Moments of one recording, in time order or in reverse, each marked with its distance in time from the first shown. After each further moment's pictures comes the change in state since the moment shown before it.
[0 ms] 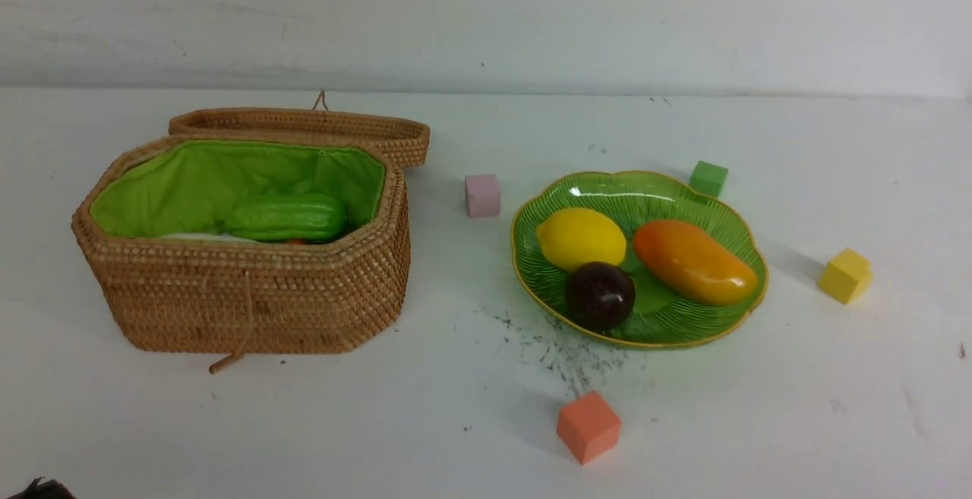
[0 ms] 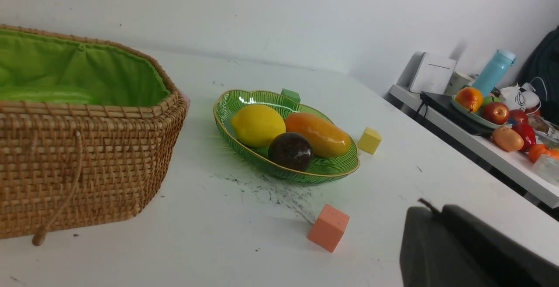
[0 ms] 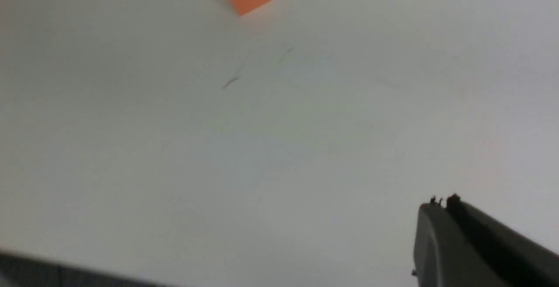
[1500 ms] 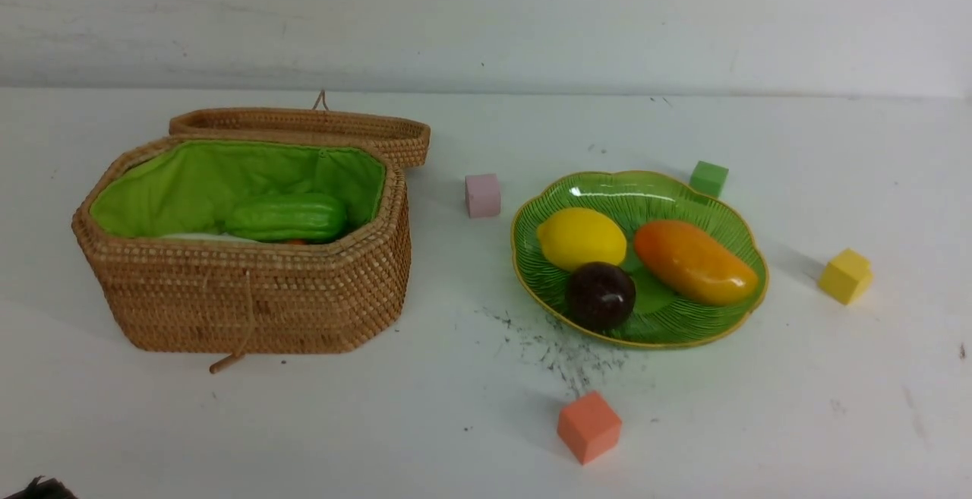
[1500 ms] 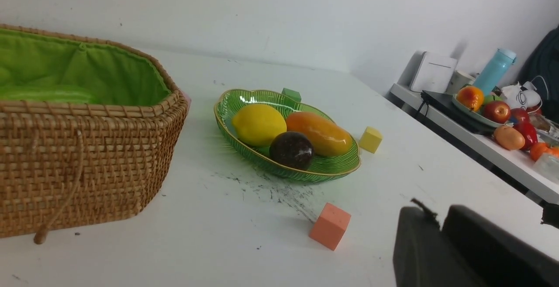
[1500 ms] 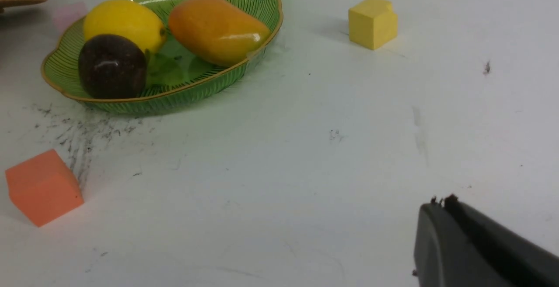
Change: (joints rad) right arm -0.494 -0.463 0.776 0.055 -0.829 -0.294; left arm -0.001 0.000 0.010 0.000 -0.003 0.003
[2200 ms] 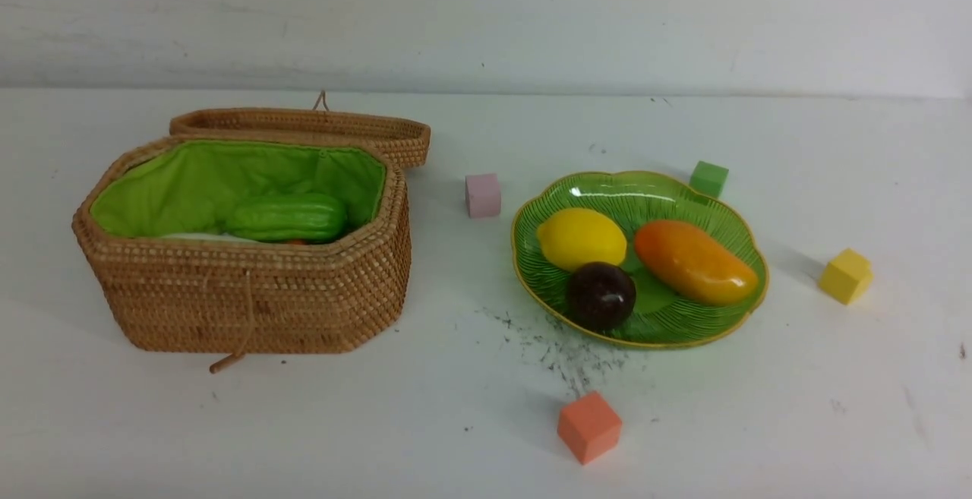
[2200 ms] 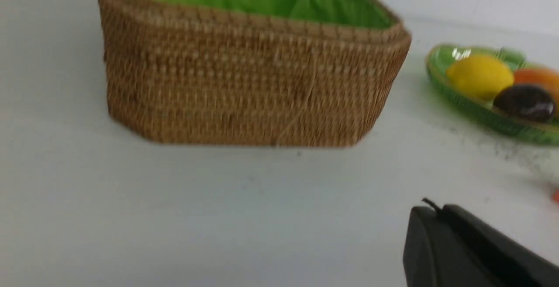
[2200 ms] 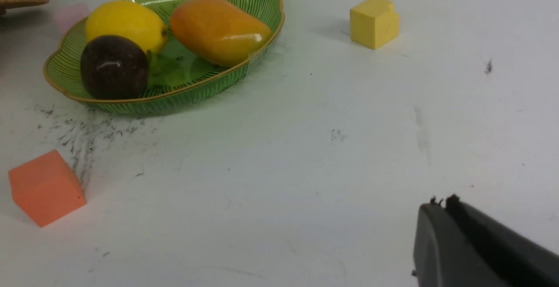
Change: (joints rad) right arm -0.001 0.000 0.000 0.005 0.000 0.000; left arm 0.516 0.000 0.267 -0.301 -0.059 0.451
